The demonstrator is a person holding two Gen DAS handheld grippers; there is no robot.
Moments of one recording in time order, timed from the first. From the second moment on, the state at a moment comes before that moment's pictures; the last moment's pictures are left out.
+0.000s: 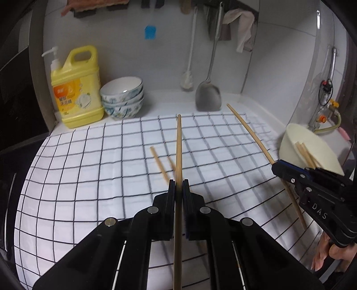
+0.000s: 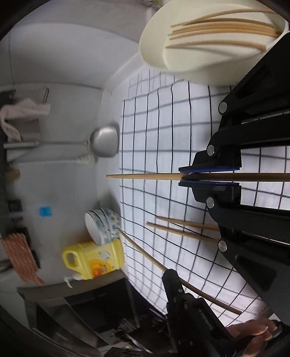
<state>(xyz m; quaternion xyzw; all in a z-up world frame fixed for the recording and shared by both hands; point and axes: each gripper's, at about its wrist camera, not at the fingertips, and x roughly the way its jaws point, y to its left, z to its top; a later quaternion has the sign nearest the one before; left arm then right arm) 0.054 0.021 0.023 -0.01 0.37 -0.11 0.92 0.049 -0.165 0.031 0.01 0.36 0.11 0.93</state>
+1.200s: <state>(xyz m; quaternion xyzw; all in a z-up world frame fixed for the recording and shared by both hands) 0.096 -0.281 0.018 0.06 0.44 -0.32 0.84 0.016 -0.403 0.039 0.17 0.38 -0.10 0.90</state>
